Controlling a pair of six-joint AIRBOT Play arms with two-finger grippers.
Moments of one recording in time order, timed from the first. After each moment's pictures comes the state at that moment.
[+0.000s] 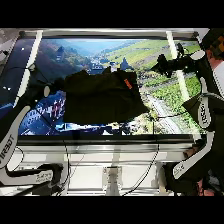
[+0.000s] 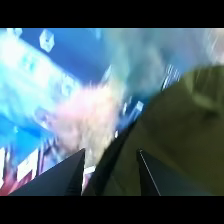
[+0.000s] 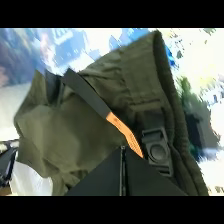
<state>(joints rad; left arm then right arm) -0.03 -1.43 1.06 1.78 -0.43 -2.34 -0.16 -1.89 1.83 -0.76 1.18 1.60</state>
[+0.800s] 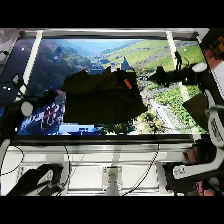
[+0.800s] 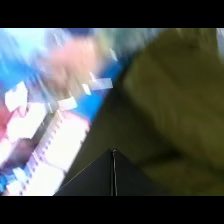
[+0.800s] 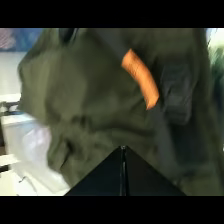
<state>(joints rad) 0.01 -0.93 0.72 1.48 -0.60 -2.06 -0.16 -1.58 1.32 -0.59 1.14 1.28</state>
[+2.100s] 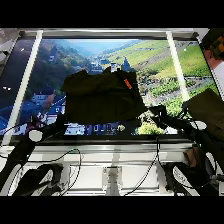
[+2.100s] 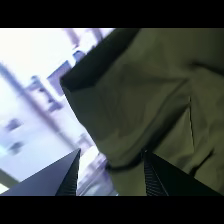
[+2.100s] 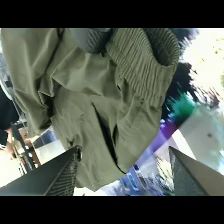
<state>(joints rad) 0.01 -0.78 0.25 0.93 -0.47 -2.10 -0.16 -0.88 0.34 -0.35 0.75 1.43</state>
